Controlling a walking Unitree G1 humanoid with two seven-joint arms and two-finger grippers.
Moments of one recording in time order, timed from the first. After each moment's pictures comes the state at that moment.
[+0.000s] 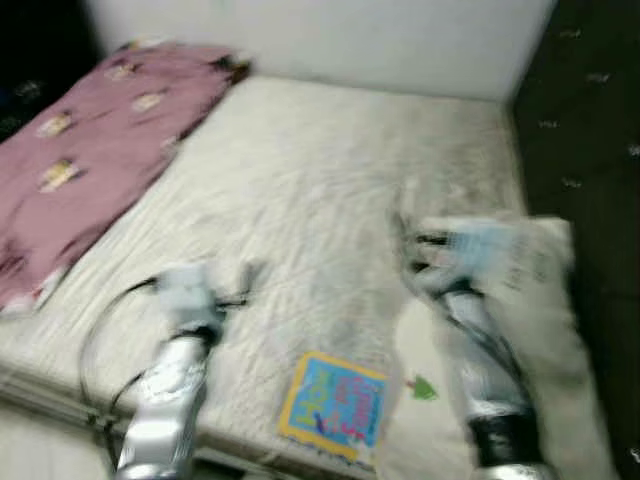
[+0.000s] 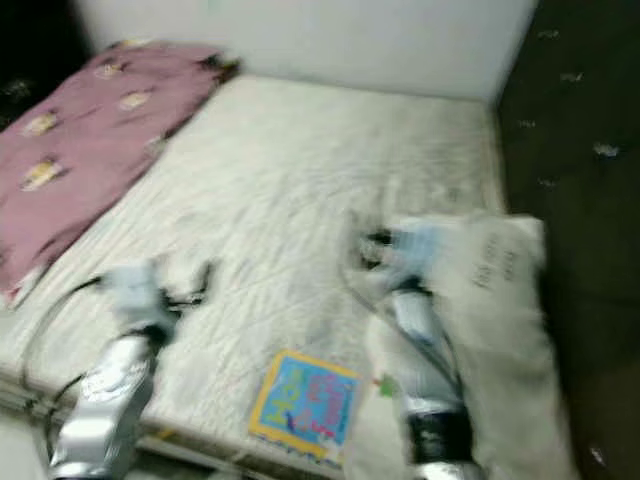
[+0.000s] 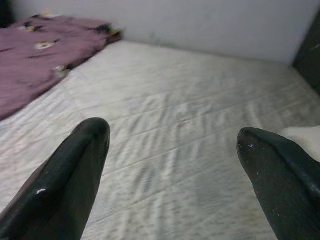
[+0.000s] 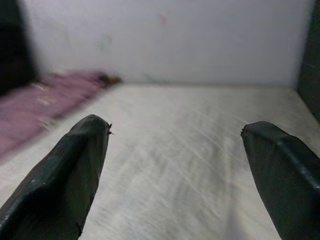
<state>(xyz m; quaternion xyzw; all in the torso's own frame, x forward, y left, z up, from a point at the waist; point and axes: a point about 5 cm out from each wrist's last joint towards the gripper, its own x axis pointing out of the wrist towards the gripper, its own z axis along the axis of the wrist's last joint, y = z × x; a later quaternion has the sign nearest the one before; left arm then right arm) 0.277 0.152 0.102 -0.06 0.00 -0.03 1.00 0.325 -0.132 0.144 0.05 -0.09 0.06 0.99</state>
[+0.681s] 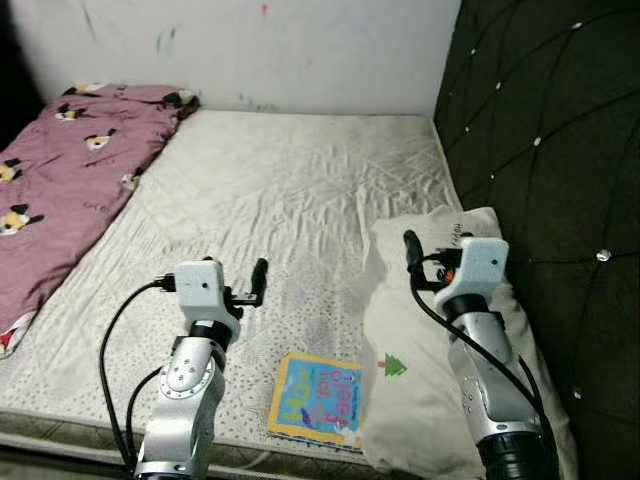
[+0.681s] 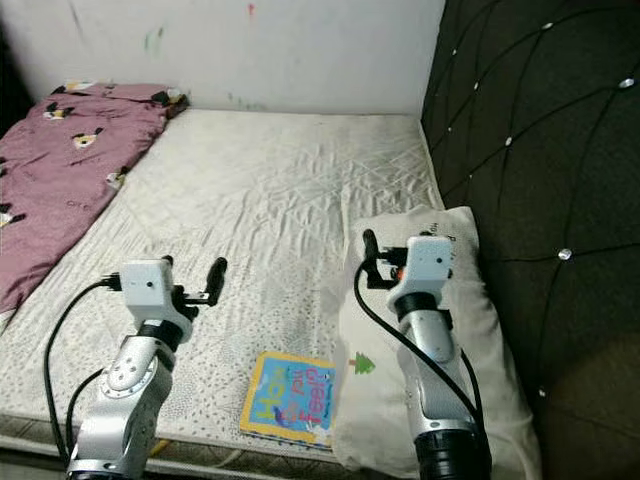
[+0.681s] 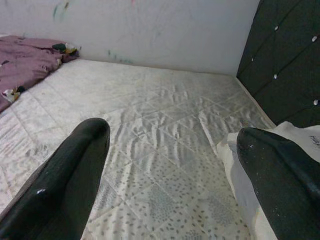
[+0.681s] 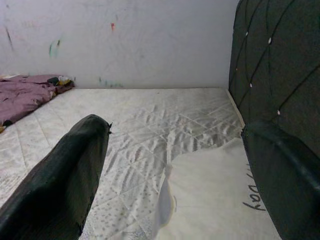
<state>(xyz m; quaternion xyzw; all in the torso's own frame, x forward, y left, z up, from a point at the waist) 0.281 0.137 0.102 -0.06 0.00 -0.05 1.00 0.312 -0.156 0.119 0.03 -0.05 0.02 1.00</state>
